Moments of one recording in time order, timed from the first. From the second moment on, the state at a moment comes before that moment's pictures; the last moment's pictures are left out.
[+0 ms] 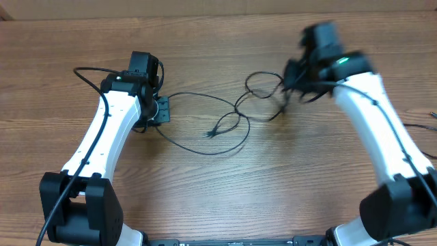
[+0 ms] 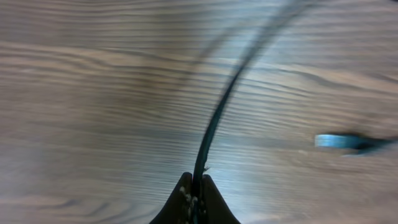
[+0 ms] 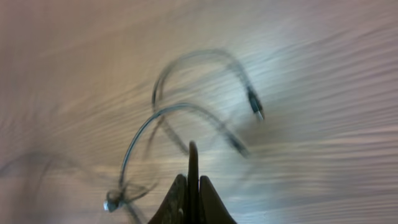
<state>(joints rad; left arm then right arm) -0.14 1.69 1.33 -1.03 -0.08 -0.26 0.18 1.71 1.65 -1.02 -0.05 0.44</state>
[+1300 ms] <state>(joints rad) -0.12 1.69 1.33 -1.10 -0.39 -0.65 -0.35 1.69 1.98 -0.89 0.36 0.39</state>
